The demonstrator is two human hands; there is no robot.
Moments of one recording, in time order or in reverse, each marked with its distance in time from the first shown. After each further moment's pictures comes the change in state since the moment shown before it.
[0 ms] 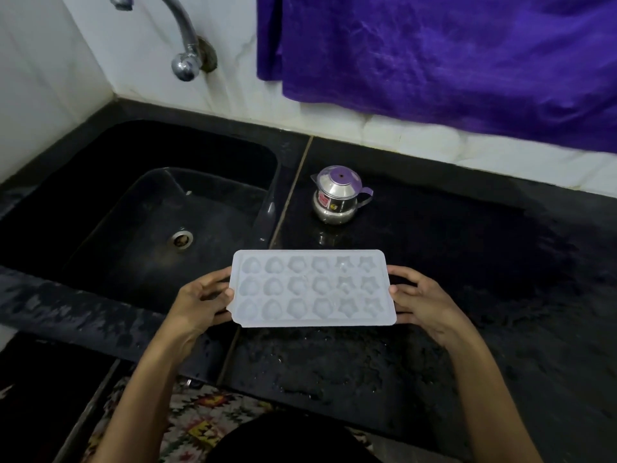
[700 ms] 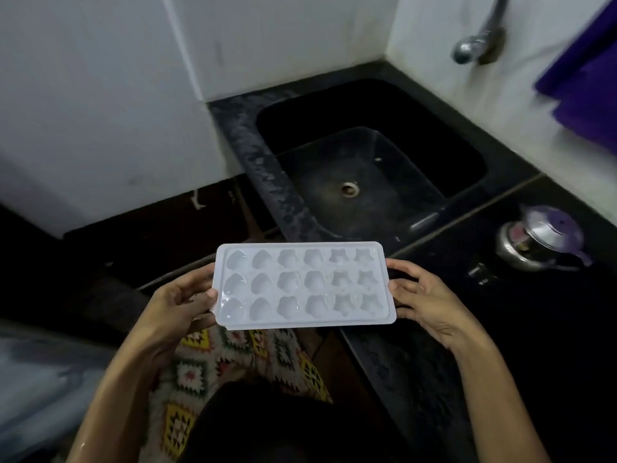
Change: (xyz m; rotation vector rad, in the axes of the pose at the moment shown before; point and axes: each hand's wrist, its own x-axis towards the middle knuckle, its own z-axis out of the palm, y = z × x) left_hand -0.220 -0.106 -0.054 -0.377 0.704 -0.034; right_hand 0.022 -0.017 0.139 -0.300 -0.773 -0.077
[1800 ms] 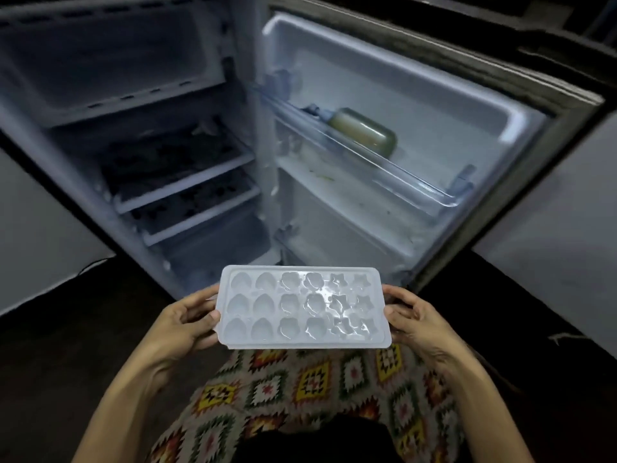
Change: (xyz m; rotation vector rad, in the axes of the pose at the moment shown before) left_hand -0.348 -0.162 -0.293 -0.696 1.247 -0.124; right_hand -0.035 0.033 0.566 -0.591 -1.188 0.069
